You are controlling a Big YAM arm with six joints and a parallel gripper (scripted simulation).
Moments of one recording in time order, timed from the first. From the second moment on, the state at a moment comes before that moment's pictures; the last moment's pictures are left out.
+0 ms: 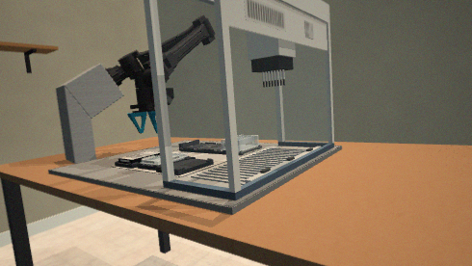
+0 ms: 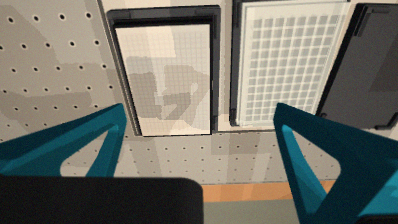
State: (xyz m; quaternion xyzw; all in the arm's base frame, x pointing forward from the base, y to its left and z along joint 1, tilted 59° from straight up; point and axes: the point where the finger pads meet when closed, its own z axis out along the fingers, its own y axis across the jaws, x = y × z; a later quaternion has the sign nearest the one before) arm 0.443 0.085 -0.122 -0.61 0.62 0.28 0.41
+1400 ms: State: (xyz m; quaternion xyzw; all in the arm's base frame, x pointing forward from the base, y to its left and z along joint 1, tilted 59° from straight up) arm 0.427 0.124 -0.179 -0.62 0.61 0.27 0.41
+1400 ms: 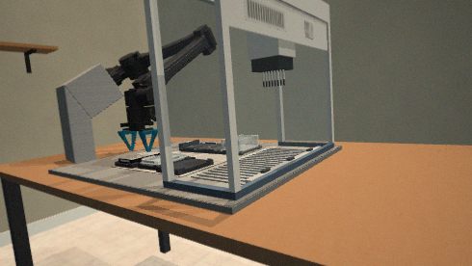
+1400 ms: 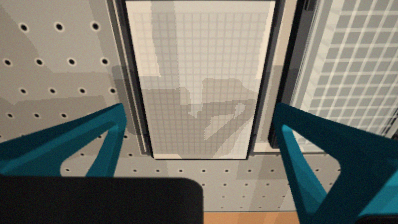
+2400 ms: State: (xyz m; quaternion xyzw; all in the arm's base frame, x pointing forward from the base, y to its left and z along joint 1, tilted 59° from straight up) arm 0.427 0.147 -0.194 -0.62 0.61 0.28 0.41
